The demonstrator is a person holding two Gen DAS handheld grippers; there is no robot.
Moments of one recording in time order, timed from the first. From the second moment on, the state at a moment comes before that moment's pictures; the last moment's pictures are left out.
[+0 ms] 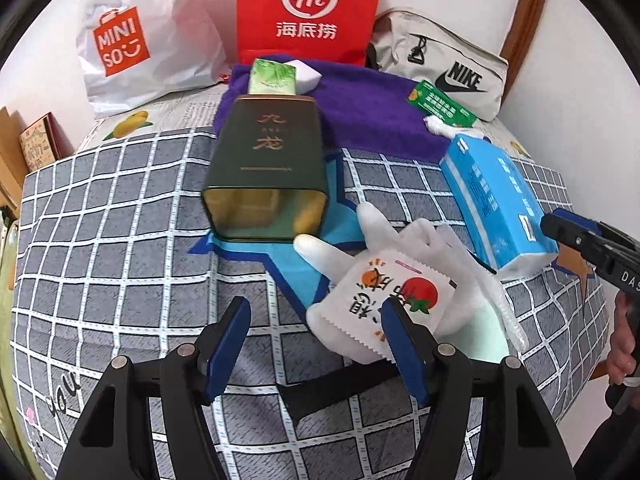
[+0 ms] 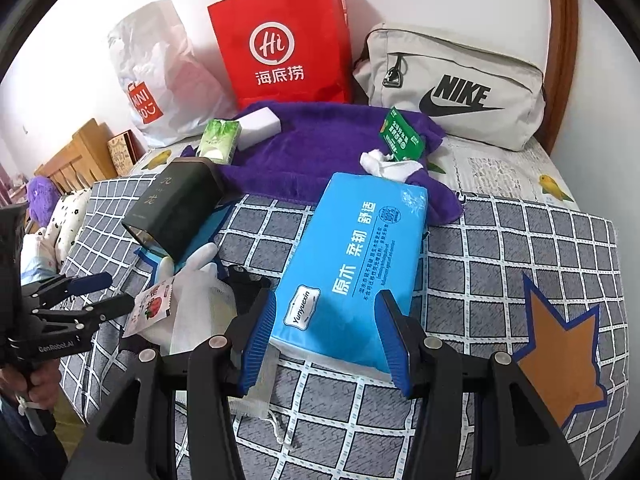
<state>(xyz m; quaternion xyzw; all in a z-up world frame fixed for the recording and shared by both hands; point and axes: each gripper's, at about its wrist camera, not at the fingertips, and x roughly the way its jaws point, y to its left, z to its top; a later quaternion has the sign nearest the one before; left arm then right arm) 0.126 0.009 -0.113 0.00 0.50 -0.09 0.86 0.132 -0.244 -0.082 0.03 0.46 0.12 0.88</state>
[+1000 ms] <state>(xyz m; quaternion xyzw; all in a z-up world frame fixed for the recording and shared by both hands) 0.124 0.001 -0.145 0.04 0.41 -0.09 0.91 0.134 -0.238 -0.091 0.01 0.47 0.10 0.88</state>
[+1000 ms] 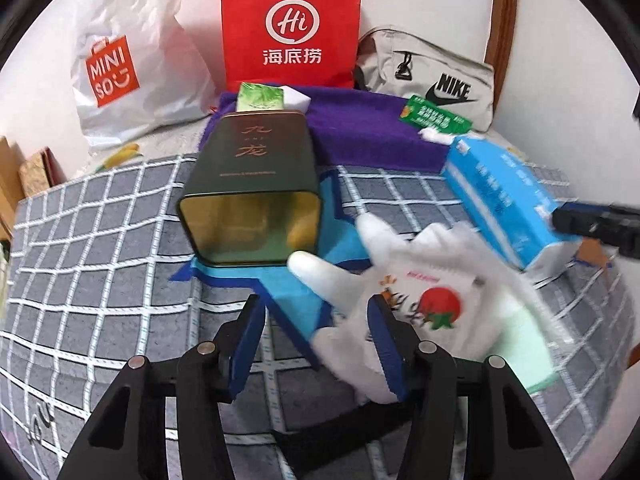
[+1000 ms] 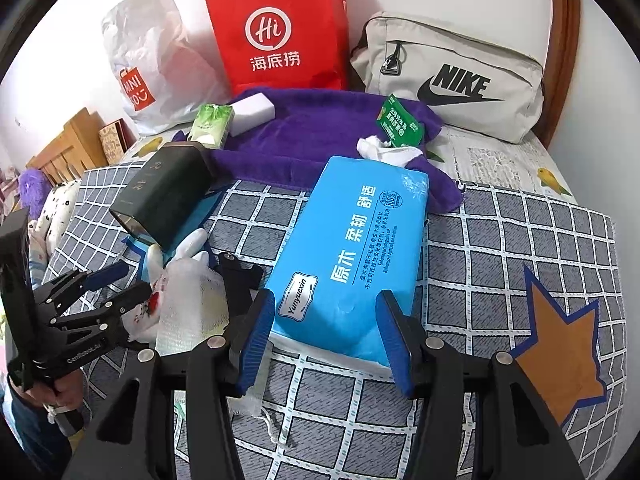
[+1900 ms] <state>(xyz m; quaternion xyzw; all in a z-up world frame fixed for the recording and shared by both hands) 0.132 0.025 -0.152 -0.03 0.43 -0.12 0.89 0.126 -0.228 -0.092 0.01 0.47 0.11 0.88</state>
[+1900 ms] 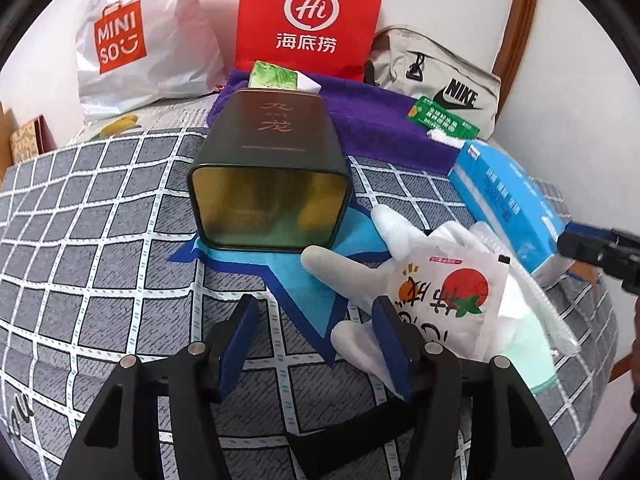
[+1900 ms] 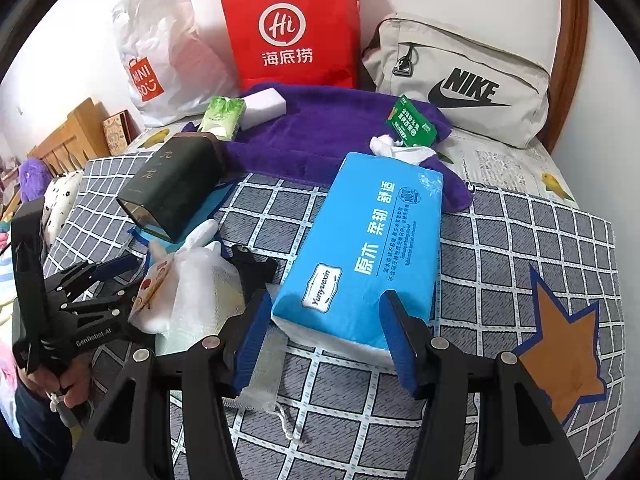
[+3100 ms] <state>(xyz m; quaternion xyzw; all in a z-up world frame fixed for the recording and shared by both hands) 0.131 -0.025 -0.143 0.02 0.45 -0.22 0.87 0.117 -0.217 -0.090 0.01 0.46 0.15 0.88</state>
